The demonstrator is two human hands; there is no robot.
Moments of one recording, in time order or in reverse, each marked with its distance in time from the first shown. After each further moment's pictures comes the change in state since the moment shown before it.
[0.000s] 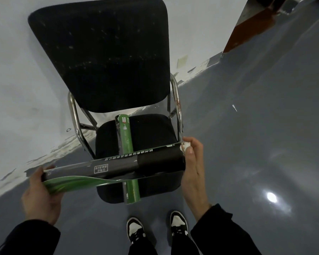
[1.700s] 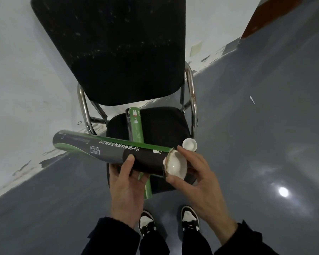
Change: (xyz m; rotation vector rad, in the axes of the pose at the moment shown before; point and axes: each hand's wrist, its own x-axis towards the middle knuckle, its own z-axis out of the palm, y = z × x) left_hand -0.142 -0.022 0.130 -0.406 -0.267 -0.243; right_hand -0.016 0.015 -0.003 -0.149 -0.256 -0.006
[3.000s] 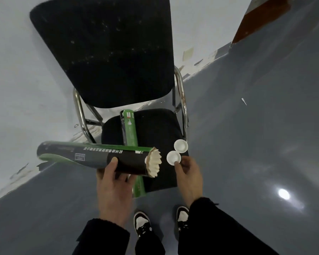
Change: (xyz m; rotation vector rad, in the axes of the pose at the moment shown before) left_hand -0.018 0.001 -0.010 -0.029 -0.031 0.008; right_hand 0.012 0.087 0.005 -0.175 0.282 0.443
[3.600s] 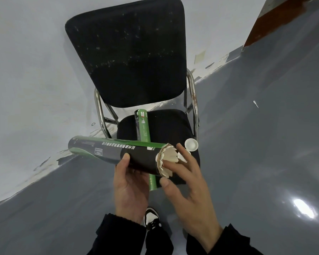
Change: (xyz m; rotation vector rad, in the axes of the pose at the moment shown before) left_hand -0.036 0.013 0.004 -0.057 -0.042 0.039; right_hand -0.127 -0.104 -0.041 0.144 -0.305 -0.561
